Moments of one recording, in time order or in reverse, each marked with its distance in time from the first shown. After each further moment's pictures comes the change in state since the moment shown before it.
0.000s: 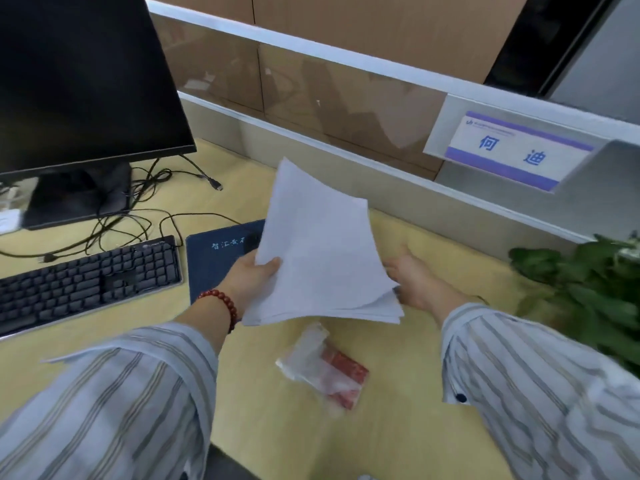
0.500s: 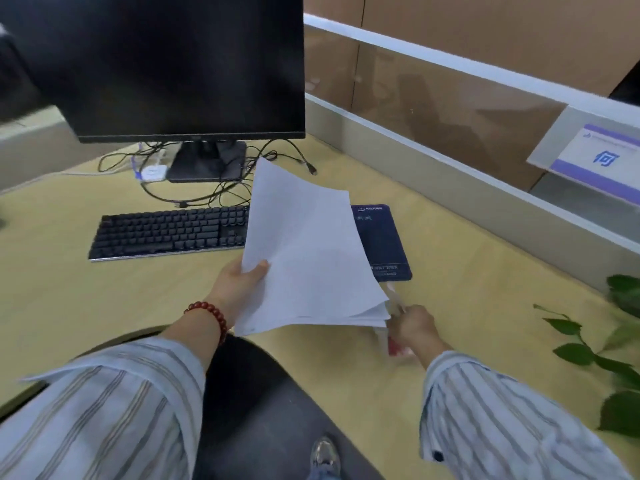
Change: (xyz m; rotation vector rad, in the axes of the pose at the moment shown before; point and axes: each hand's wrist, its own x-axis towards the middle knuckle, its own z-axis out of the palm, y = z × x) left_hand -0.101 -0.090 -0.121 -0.217 0.318 0.024; right_hand -0.041 0.112 0.114 -0.762 0.193 -0.103
